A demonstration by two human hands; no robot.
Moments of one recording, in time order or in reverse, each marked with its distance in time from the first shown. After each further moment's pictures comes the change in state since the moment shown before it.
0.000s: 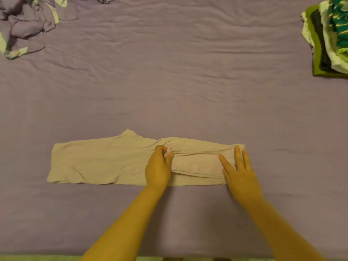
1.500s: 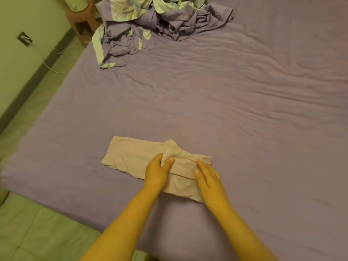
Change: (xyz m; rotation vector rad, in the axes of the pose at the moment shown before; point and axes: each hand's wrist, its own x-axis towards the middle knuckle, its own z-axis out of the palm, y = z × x) left_hand -0.028 -0.005 -0.111 -0.248 0.191 -0.123; right_hand -0.003 -0.157 -0.063 0.864 -0.161 -0.194
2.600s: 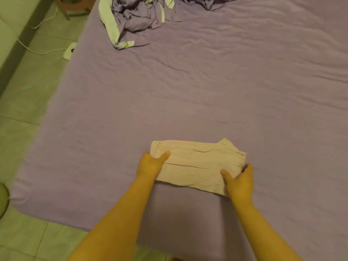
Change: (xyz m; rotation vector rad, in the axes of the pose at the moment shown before) left_hand 0.155 -0.144 -0.152 0.060 -0.125 -0.460; right_hand 0.079 -0.027 0.156 0.102 0.499 0.464
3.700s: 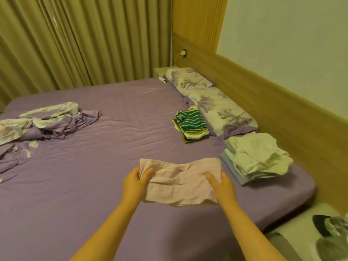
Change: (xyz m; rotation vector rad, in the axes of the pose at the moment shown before) left_hand -0.479 0.169 0.253 0.056 -0.215 1.004; right_hand -0.114 0.139 -0.552 0.392 0.408 -0.185
